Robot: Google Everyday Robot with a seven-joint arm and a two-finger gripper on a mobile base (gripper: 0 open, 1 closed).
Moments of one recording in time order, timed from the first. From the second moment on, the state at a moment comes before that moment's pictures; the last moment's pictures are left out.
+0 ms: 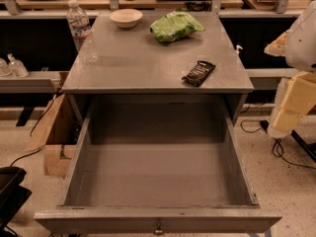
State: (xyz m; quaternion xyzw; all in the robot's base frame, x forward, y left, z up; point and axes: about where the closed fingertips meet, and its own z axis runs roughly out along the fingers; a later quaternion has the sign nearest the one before) arm 0.438 -0.217 0.976 -0.60 0.78 -0.03 0.16
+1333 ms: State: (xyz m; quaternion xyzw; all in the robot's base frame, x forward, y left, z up) arm 0.549 -0.177 1.017 -0.56 0.73 0.09 0.37
